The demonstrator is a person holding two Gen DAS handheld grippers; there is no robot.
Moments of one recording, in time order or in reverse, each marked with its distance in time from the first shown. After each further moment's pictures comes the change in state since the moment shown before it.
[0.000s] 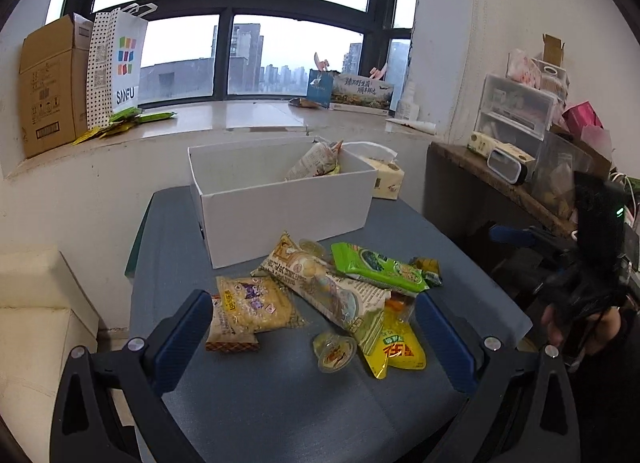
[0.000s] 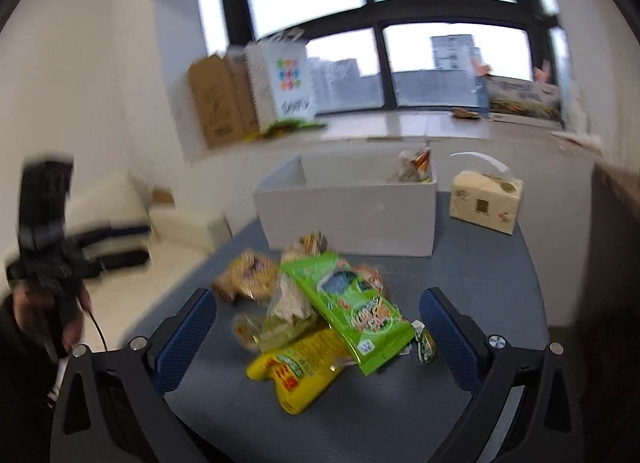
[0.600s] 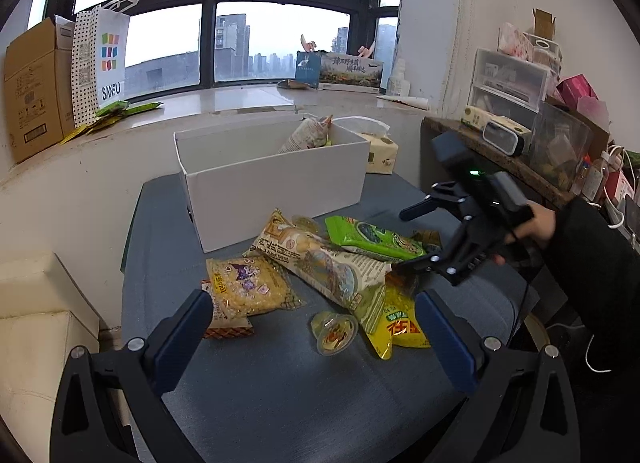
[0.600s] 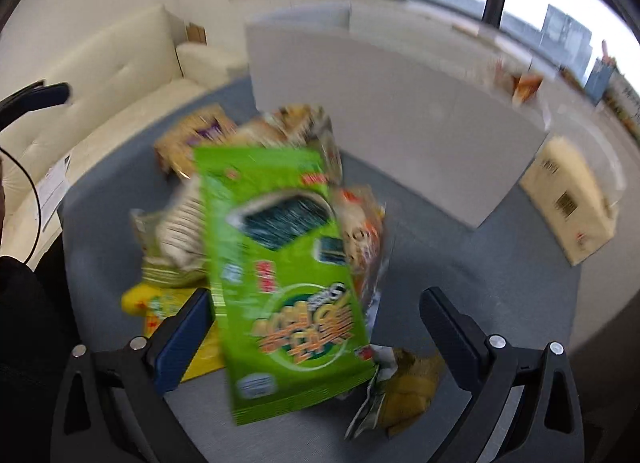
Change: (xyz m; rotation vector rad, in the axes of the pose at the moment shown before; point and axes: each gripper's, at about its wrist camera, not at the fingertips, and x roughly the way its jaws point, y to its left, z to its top) left arm 0.019 -0.004 -0.015 0.058 0.064 -0.010; right arm 0.157 -0.045 0.004 -0.328 0.494 0.133
